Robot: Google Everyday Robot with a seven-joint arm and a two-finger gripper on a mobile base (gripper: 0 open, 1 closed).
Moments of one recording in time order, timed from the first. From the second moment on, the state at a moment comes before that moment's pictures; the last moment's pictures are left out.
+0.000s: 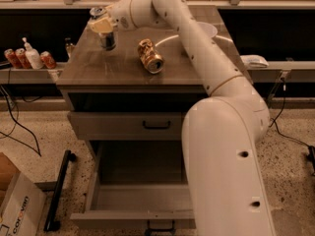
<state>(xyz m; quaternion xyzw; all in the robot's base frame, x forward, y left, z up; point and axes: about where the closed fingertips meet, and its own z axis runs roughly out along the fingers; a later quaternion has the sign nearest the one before) 0.819 0.185 0.932 -0.51 0.60 0.32 0.52</state>
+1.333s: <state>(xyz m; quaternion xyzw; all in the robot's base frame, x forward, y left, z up) 0.646 0.104 0.985 -0.58 0.51 0.41 0.48</state>
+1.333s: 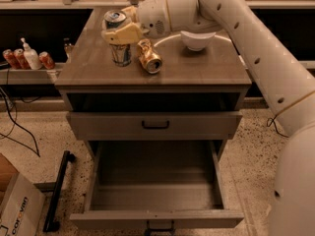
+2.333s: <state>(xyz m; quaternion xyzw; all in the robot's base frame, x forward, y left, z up) 0.560 0.067 0.916 -0.51 0.61 0.40 0.45</state>
